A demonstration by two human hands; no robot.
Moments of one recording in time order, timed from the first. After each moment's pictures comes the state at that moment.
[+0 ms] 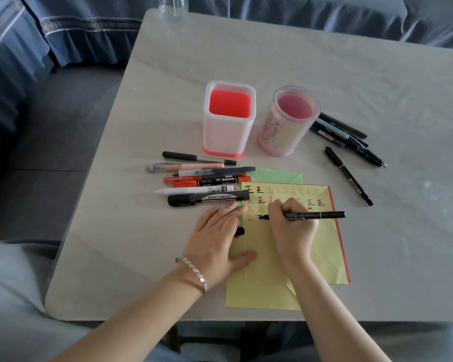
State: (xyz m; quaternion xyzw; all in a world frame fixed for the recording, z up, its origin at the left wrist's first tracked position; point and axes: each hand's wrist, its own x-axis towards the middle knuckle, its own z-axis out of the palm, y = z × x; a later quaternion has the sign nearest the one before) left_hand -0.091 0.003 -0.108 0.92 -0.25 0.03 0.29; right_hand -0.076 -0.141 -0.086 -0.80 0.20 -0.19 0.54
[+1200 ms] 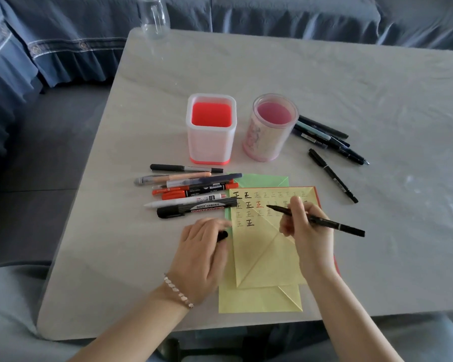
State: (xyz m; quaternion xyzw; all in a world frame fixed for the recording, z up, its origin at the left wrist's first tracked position) left_hand -0.102 0.006 -0.083 0.89 -0.21 0.04 0.40; right_hand -0.090 -0.171 -0.049 -0.68 0.26 -0.10 0.68
